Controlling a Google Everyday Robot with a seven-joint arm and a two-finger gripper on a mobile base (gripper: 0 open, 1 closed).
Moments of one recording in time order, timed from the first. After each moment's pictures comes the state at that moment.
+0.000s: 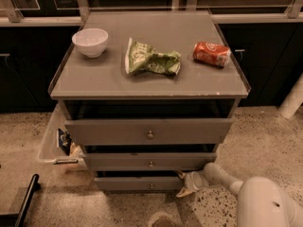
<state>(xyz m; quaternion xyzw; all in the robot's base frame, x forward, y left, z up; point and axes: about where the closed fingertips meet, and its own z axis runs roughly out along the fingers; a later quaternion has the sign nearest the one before) 0.585 -0.172 0.149 -0.72 0.61 0.12 0.30</state>
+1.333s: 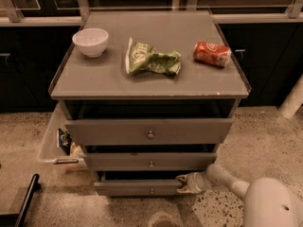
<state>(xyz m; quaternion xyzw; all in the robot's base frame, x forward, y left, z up) 0.581 -0.183 0.164 -0.72 0.61 0.11 0.31</state>
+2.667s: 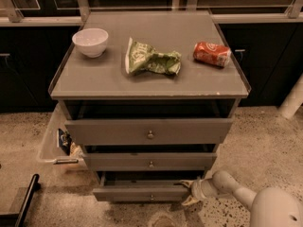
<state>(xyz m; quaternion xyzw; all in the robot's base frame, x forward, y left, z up) 0.546 -0.198 0.149 -0.71 0.62 0.14 0.31</state>
